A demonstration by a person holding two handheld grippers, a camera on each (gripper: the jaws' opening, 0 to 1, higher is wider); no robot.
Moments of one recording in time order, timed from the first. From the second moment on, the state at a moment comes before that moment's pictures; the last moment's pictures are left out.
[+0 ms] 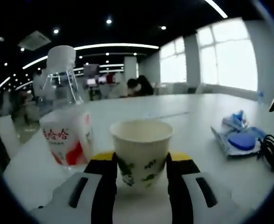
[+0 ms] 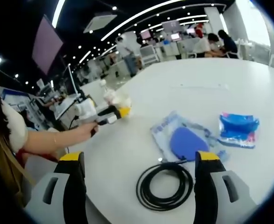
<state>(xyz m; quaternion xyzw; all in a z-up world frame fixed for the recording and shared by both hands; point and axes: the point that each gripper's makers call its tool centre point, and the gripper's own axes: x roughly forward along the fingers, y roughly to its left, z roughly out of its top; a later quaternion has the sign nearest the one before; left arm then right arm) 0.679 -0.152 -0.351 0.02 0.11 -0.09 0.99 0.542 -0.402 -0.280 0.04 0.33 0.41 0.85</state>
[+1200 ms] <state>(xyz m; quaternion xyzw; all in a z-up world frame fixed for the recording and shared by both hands) 0.639 -0.159 -0.370 -0.03 0.21 -0.10 0.97 0.546 -0.418 -0.269 0.07 0.31 0.37 0.87</state>
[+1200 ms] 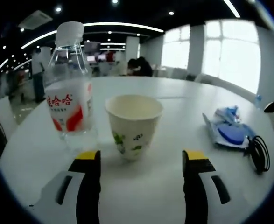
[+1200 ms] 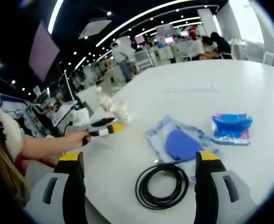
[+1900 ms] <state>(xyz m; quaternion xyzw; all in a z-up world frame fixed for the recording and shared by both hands) 0.587 -0.227 -0.345 0.00 0.25 -0.24 0.94 0.547 -0.455 -0.277 0.13 0.33 0.30 0.88</state>
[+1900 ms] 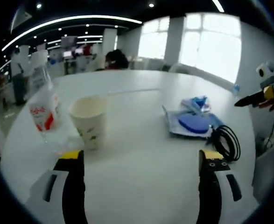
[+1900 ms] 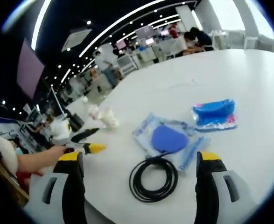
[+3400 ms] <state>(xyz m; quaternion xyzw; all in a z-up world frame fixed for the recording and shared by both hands) 0.634 -0.310 -0.359 -0.03 0.25 -0.31 0.92 0.587 -0.488 -0.348 0.18 0.40 0.16 0.88</state>
